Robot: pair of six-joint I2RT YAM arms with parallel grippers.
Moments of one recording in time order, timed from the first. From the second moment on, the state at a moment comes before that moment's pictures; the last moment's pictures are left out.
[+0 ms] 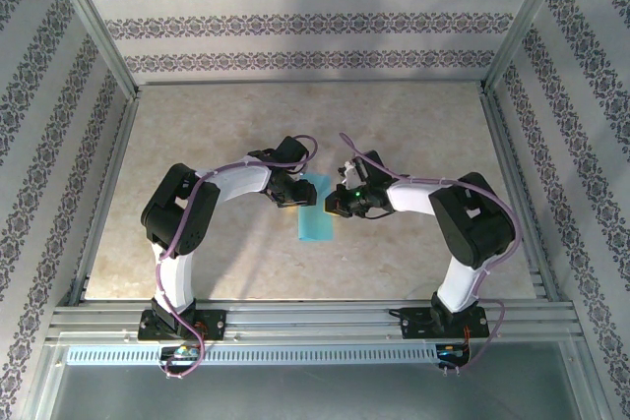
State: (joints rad) left arm -0.56 1.96 1.26 -0.54 0.26 -0.56; right arm 0.48 1.78 0.85 -0.06 -0.65 0.68
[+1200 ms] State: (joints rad) left arm -0.51 1.68 1.08 -0.45 0.34 -0.51; right arm 0.48 1.84 0.88 -0.13 -0.62 0.65
